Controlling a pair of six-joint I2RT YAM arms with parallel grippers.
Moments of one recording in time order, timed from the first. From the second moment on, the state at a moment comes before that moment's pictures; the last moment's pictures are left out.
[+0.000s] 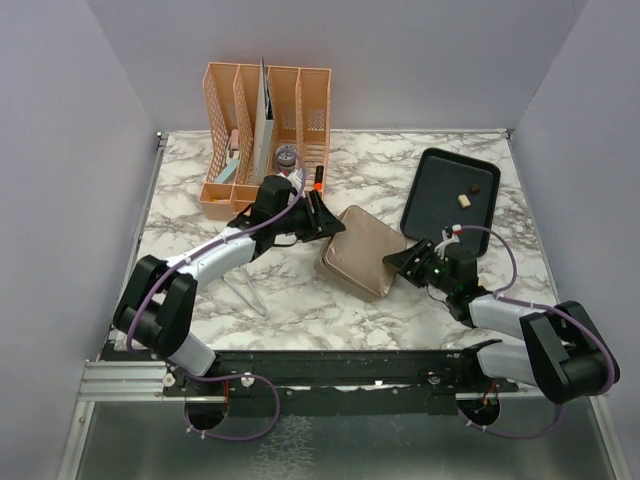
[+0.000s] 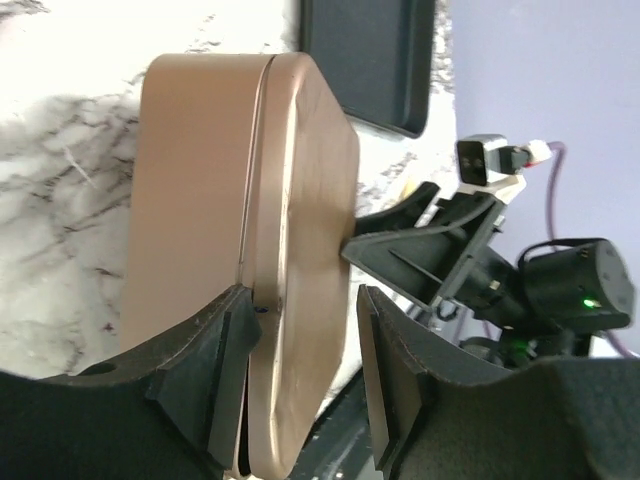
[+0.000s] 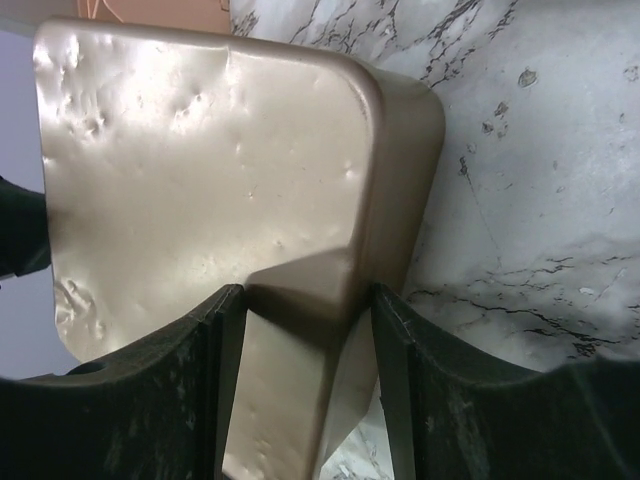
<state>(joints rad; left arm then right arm) -0.52 1.53 0.91 0.12 0.51 -0.90 0.30 1.25 0.21 0.60 -0.30 0.99</state>
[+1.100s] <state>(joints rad) -0.52 1.55 0.95 0.22 0.55 -0.97 0.33 1.33 0.22 0.67 -0.45 1.07</state>
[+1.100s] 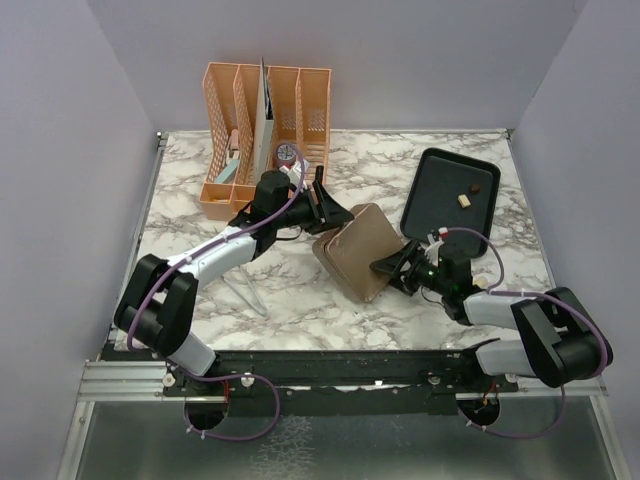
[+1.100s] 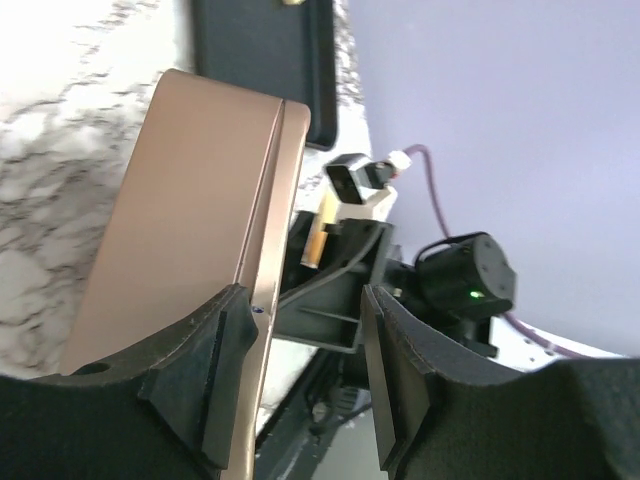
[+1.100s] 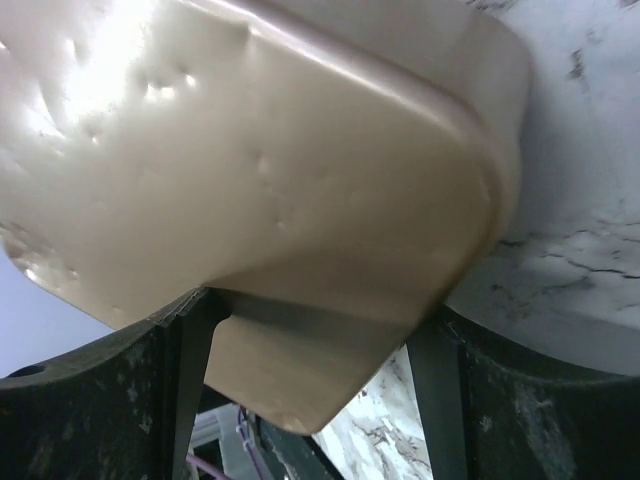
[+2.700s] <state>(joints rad) -0.37 1.24 0.58 -0.12 0.57 -0.71 0.80 1.17 0.85 -0.23 0.07 0.23</state>
